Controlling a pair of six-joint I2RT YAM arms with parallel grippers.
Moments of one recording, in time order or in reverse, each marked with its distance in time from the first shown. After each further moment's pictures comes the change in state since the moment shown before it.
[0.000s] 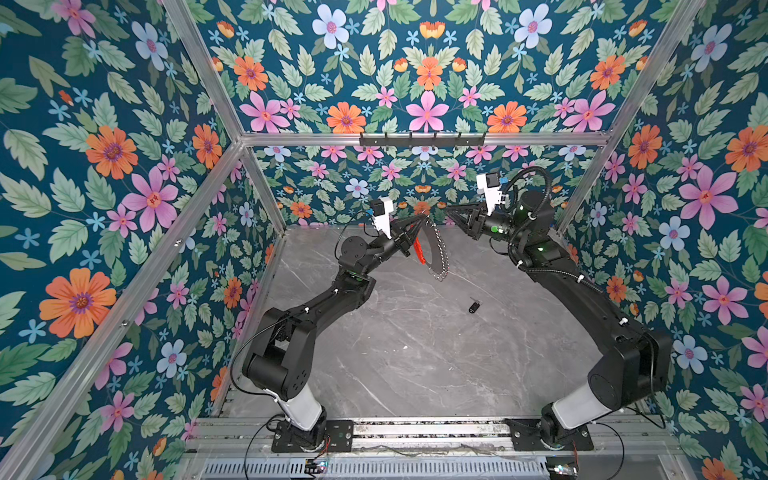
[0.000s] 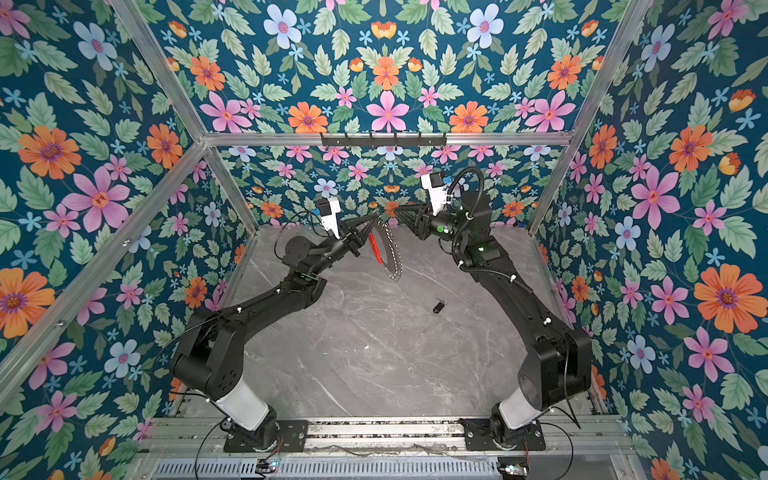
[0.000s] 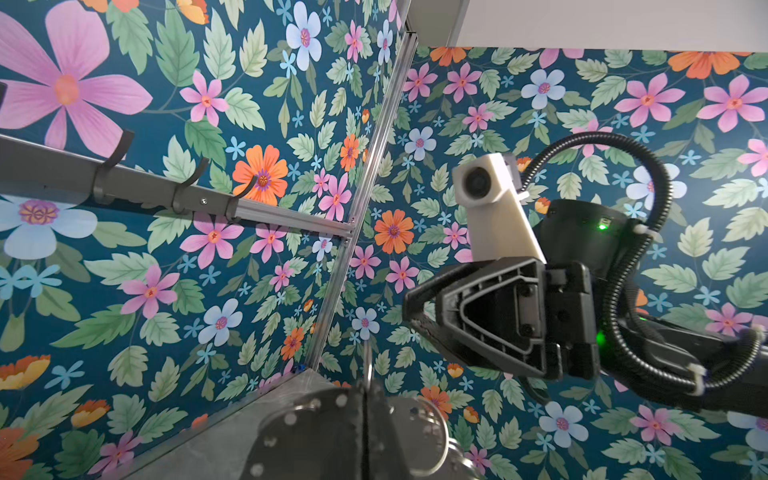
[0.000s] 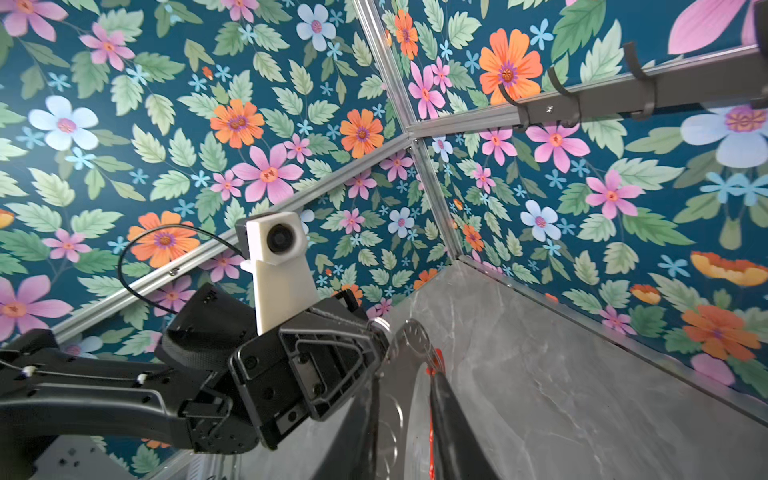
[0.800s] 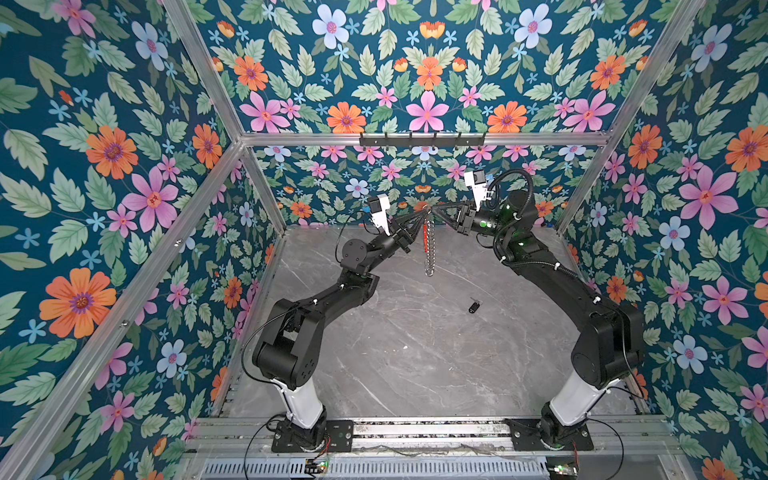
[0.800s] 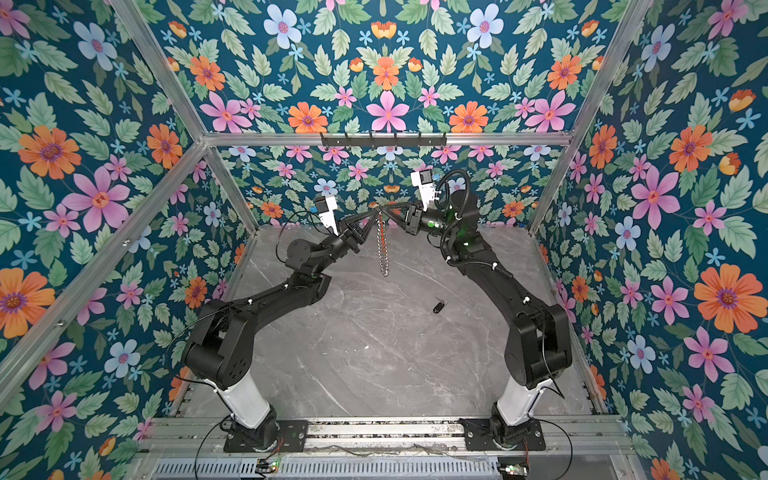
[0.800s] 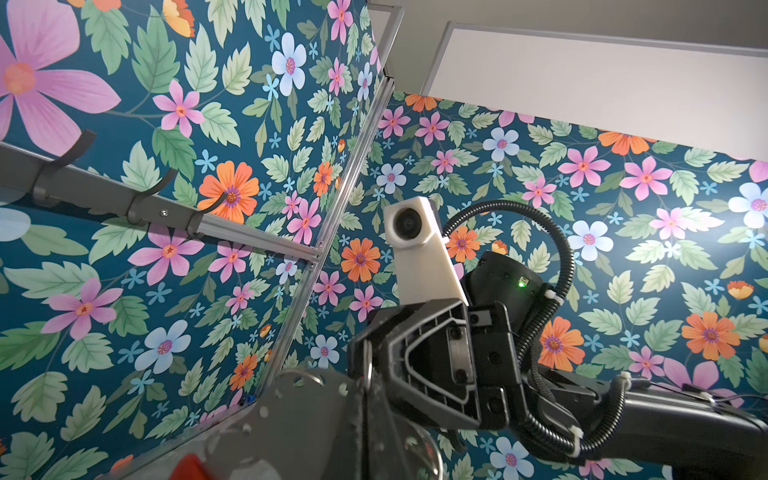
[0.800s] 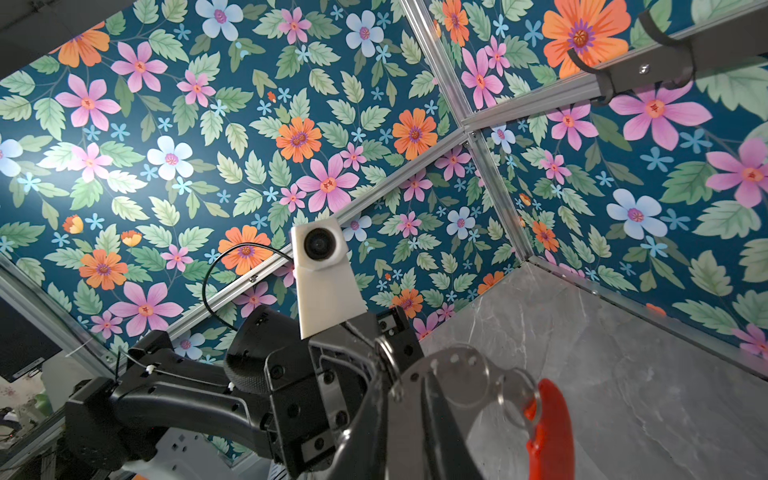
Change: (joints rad) left arm 0.000 0.082 0.038 0.179 0.004 -0.195; right arm 0.027 0.140 0.048 0.221 -0.132 0.221
